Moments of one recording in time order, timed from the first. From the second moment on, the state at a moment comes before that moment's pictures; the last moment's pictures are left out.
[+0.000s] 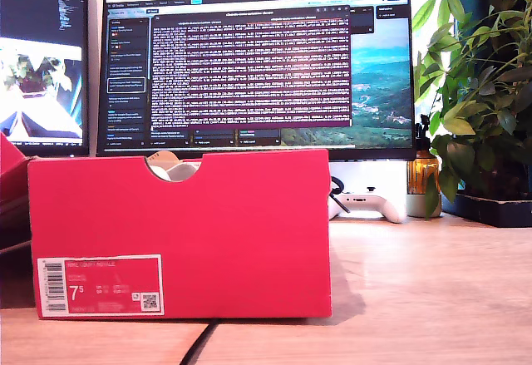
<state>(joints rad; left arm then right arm) -0.02 0.00 0.13 -0.51 0.00 -0.24 0.01 0.35 0.35 -0.26 0.22 0.23</state>
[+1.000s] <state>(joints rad) -0.02 0.00 0.13 -0.52 0.00 -0.24 0.07 0.01 0.03 -0.19 -0.02 0.10</state>
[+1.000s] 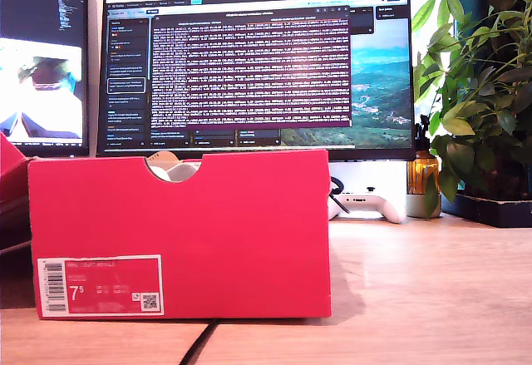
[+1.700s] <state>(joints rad) -0.02 0.00 0.13 -0.51 -0.01 -0.10 0.07 0.01 0.03 -0.19 -0.02 0.10</state>
